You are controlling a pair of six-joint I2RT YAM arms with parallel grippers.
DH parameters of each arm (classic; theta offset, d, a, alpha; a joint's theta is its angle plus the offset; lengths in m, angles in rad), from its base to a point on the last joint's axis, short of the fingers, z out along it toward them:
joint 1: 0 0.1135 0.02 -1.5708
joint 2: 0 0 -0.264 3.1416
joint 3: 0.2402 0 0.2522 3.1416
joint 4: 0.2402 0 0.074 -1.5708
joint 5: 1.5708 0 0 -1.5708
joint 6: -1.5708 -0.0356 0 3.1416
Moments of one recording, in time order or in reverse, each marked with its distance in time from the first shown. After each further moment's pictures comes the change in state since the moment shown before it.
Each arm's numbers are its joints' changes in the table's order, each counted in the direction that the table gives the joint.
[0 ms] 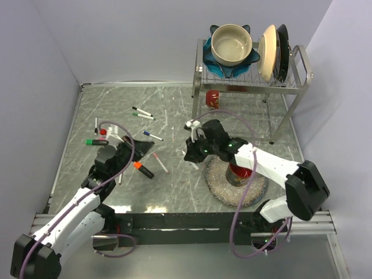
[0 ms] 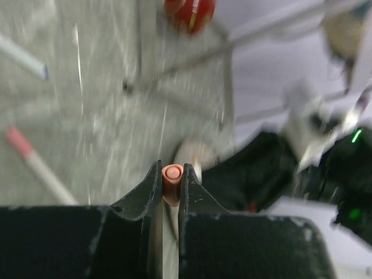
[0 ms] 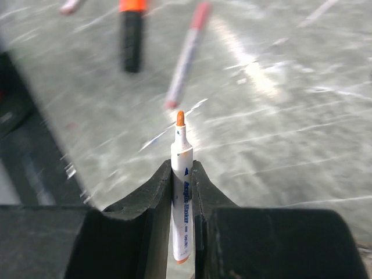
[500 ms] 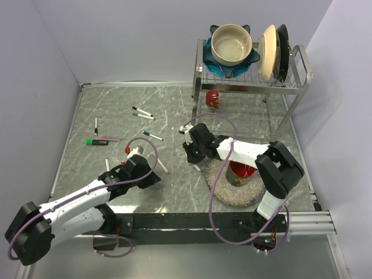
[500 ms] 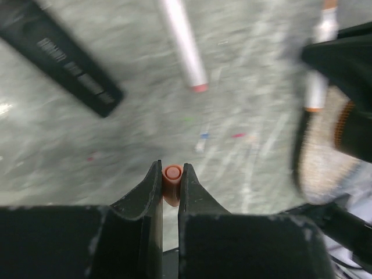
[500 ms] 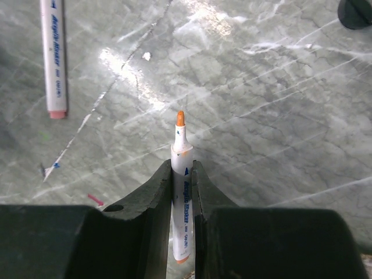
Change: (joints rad) left arm -0.352 0.196 0.041 0.537 -0.205 0.061; right arm 0.026 0.297 0.089 0.038 0.266 -0.017
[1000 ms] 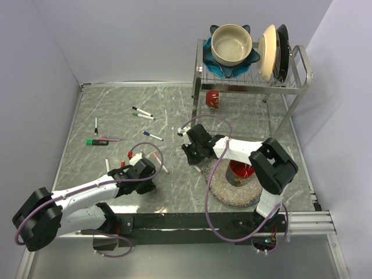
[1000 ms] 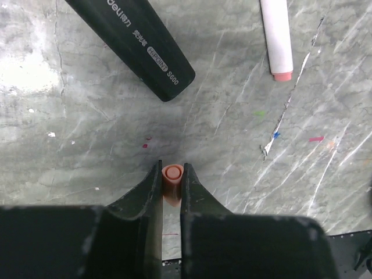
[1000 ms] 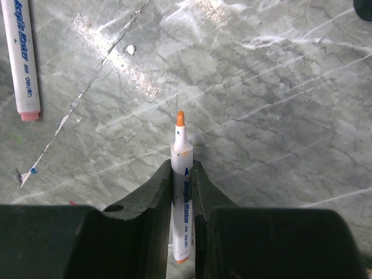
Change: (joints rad) left arm -0.069 0.153 0.035 0.150 -0.103 0.026; right arm 0.005 0.068 0.033 0.030 0.021 0.026
